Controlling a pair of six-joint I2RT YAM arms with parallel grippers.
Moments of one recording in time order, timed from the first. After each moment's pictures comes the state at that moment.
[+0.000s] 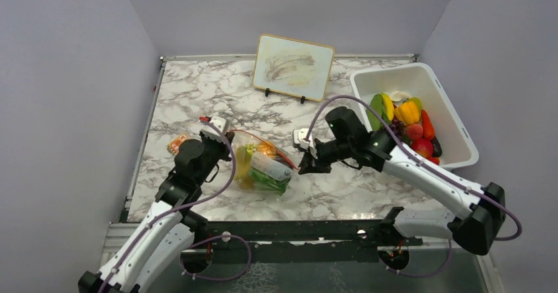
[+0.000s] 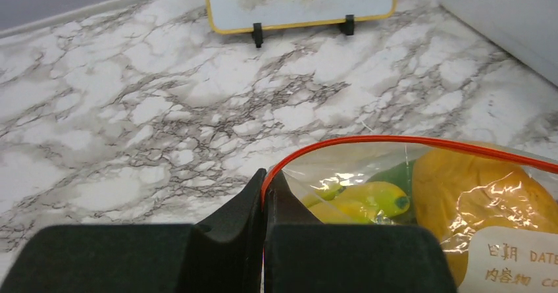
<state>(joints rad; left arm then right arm) -0.46 0.50 0.47 -0.12 -0.01 -0.02 0.81 1.13 1.00 -0.59 -0.69 -0.54</state>
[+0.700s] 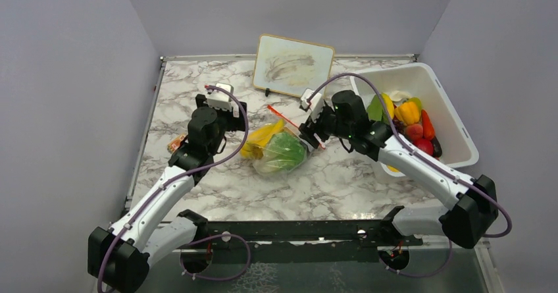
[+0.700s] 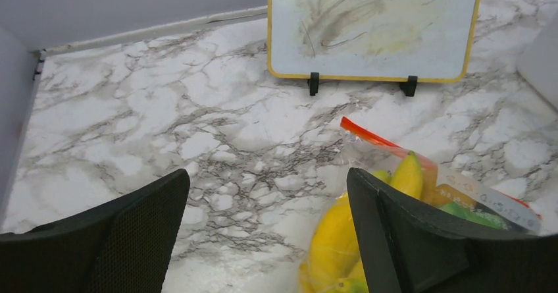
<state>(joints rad) -0.46 0.95 0.72 0.04 -0.24 -0.02 0.69 1.31 1.06 -0.30 -0.19 -0.35</state>
